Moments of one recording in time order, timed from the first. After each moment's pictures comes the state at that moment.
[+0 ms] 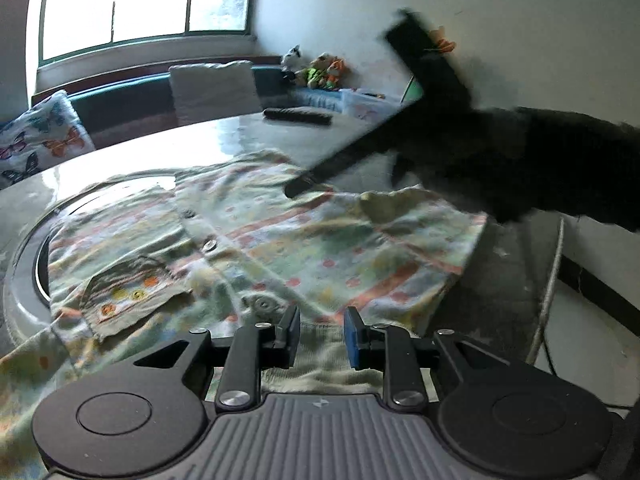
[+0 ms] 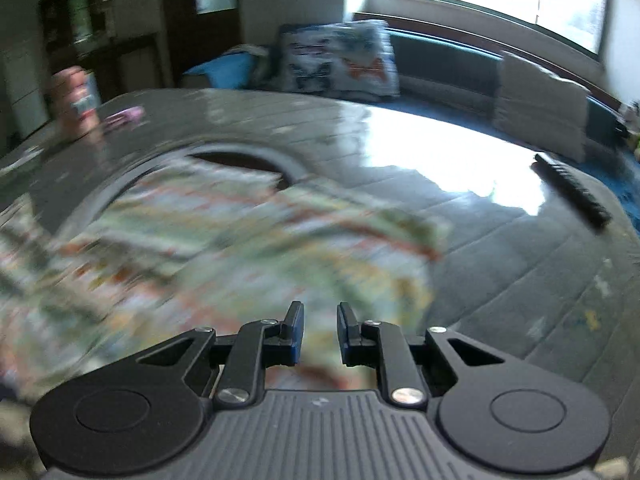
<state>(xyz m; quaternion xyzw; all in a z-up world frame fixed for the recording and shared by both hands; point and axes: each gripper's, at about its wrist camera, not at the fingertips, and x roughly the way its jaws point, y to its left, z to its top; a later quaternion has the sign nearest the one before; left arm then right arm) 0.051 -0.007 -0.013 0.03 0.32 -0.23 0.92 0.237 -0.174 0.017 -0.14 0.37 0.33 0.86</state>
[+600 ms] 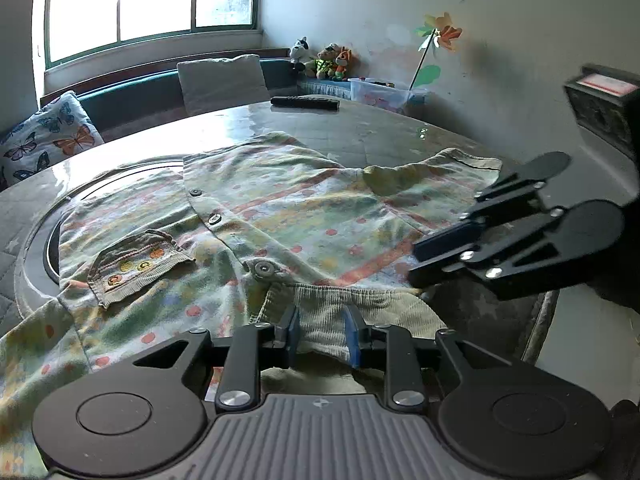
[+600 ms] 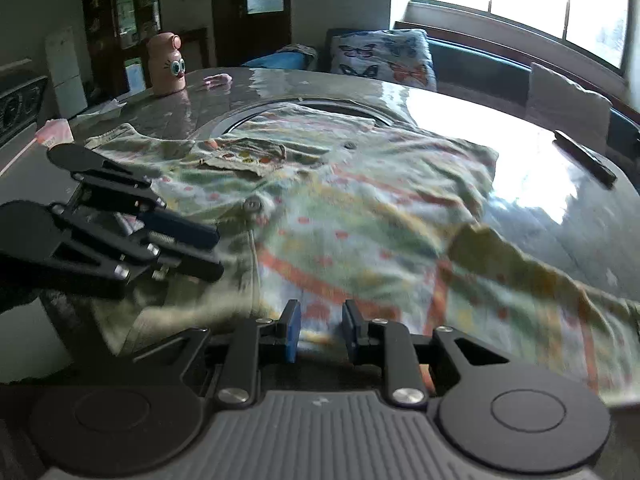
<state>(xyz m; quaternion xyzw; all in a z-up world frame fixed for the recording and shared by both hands) 0.033 -0.013 -0.025 0.05 0.33 -0.21 0.92 0.082 -0.214 0.010 -0.15 0.35 0.36 0.85</state>
